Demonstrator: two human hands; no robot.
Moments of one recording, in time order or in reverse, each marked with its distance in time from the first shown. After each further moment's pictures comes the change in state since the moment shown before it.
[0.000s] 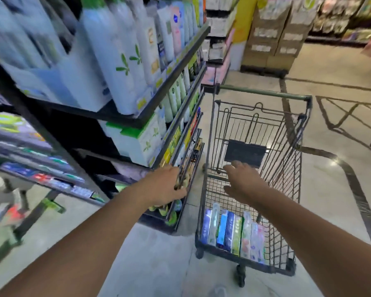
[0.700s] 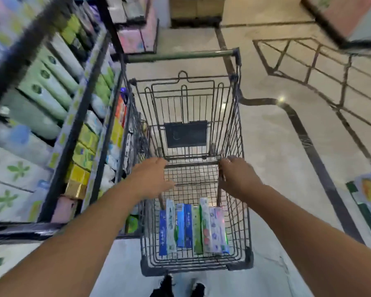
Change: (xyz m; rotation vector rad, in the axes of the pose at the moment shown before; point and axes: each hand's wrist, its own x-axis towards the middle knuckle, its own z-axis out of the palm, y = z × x) left_hand 0.231 0.134 0.046 0.097 -0.132 0.139; right_hand 0.046 0.216 0.083 0.204 0.010 0.336
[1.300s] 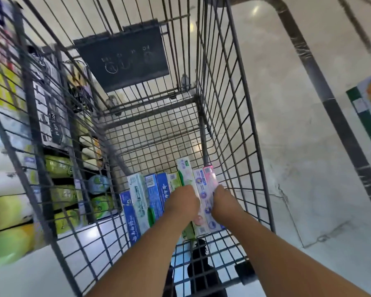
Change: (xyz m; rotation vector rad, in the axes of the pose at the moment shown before) left_hand 0.158 0.072 0.334 -0.106 -0.392 -0.107; right_hand 0.018 0.055 0.339 0.497 -0.564 0.608
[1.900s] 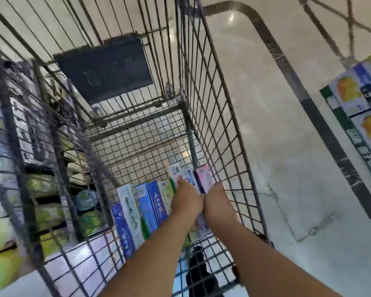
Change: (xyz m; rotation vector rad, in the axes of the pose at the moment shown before) left_hand 0.004 0.034 -0.002 -0.408 0.001 -0.076; right_hand -0.014 -0.010 0.009 0.306 0.369 0.063
